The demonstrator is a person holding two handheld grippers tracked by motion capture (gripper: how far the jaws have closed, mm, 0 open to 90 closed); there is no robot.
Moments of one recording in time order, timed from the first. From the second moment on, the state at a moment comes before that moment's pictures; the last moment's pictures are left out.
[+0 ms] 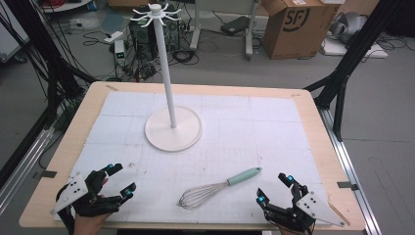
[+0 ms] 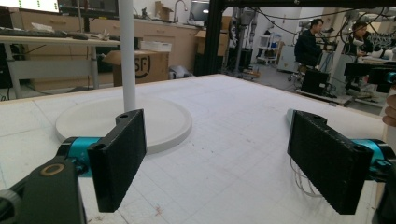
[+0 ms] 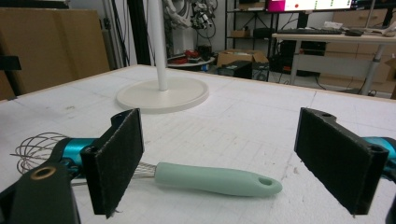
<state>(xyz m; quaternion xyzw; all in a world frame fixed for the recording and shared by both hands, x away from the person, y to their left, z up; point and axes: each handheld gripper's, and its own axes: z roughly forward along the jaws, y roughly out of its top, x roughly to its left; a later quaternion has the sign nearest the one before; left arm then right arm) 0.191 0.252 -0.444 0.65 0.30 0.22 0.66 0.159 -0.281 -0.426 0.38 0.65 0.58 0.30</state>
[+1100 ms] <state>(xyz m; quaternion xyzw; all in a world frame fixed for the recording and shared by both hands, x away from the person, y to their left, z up) 0.195 0.238 -0.420 0.66 0.28 0.20 0.66 0.166 -0.276 -0.428 0.38 0.66 0.59 0.29</state>
